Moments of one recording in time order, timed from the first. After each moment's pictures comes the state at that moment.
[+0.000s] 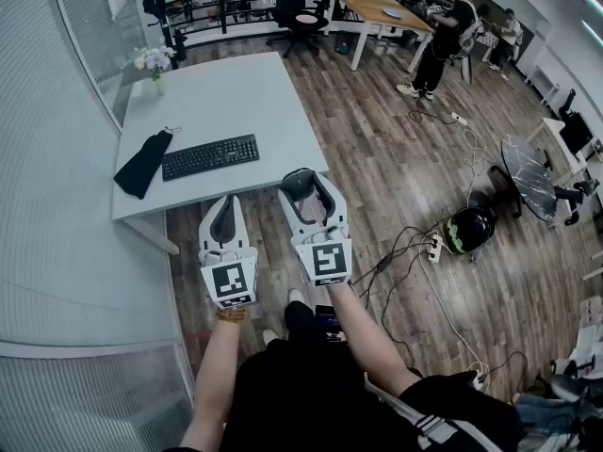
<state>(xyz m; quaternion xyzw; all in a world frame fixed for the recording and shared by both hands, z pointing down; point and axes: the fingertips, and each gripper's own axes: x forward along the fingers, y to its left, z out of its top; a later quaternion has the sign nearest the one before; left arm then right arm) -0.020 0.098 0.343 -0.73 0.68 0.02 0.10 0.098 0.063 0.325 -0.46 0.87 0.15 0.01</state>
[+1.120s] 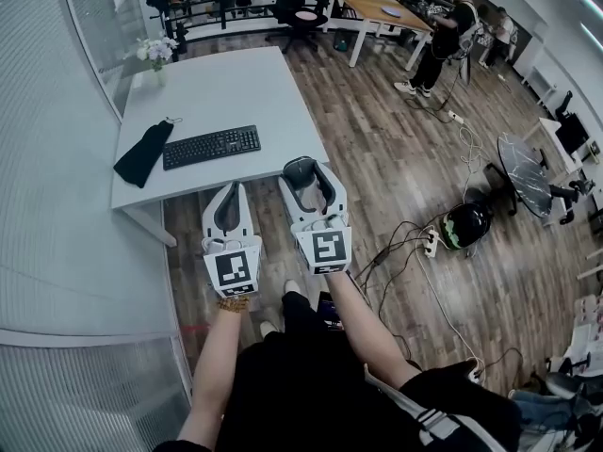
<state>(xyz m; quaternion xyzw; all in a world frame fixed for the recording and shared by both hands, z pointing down) -0.022 0.116 0.339 -0.73 0.67 0.04 0.11 0.086 0.078 0.327 -0.47 0.87 0.14 0.01</state>
